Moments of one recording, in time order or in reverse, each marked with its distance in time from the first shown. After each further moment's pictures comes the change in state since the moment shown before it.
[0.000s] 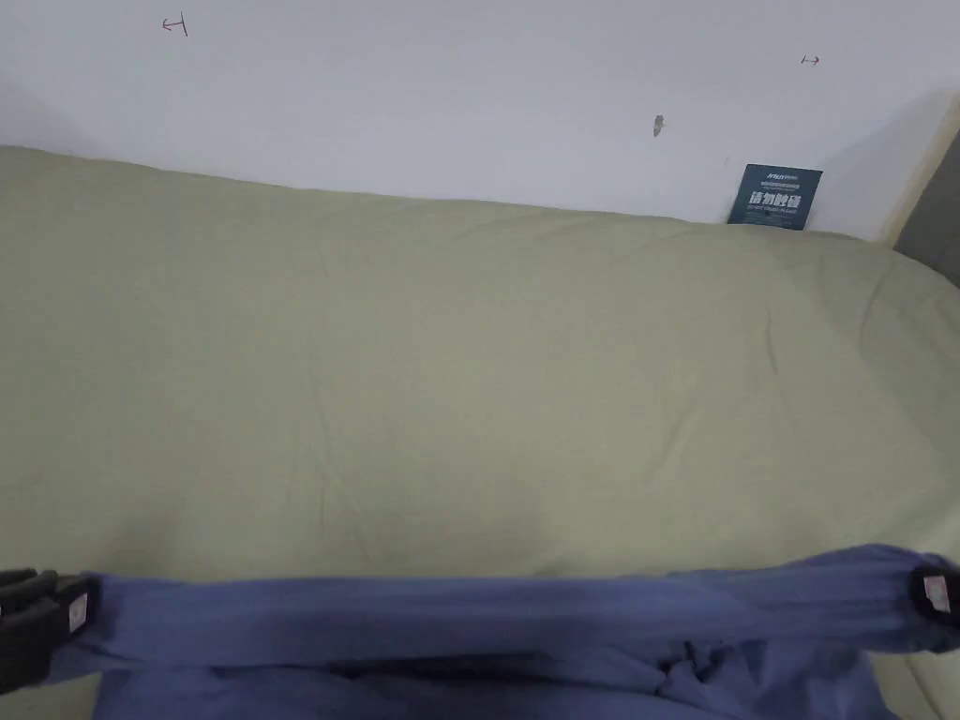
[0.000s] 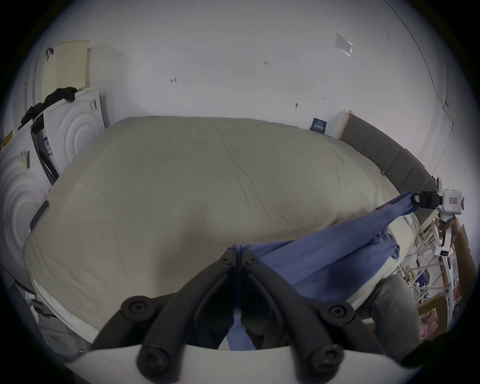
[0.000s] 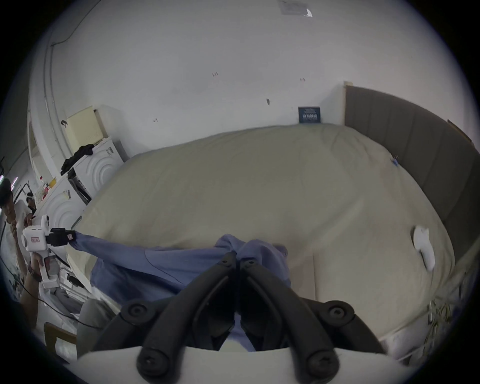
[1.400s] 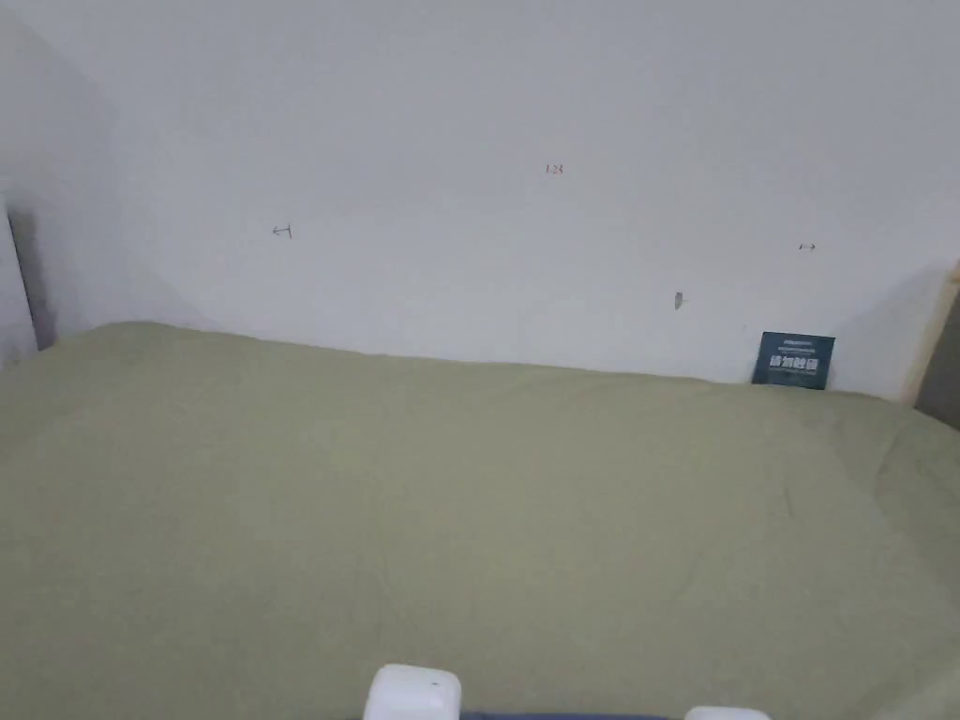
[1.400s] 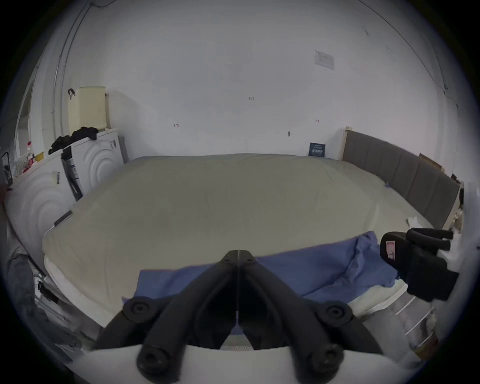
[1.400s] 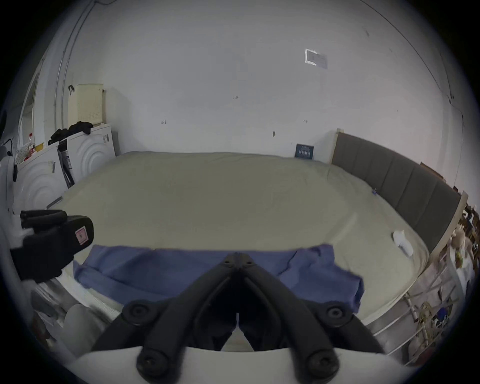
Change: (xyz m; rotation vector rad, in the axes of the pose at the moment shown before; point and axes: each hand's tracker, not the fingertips) left arm 0.236 -0.067 0.015 0.292 0.227 -0.046; right arm -0.224 -0.109 0.006 0.215 -0.167 0.157
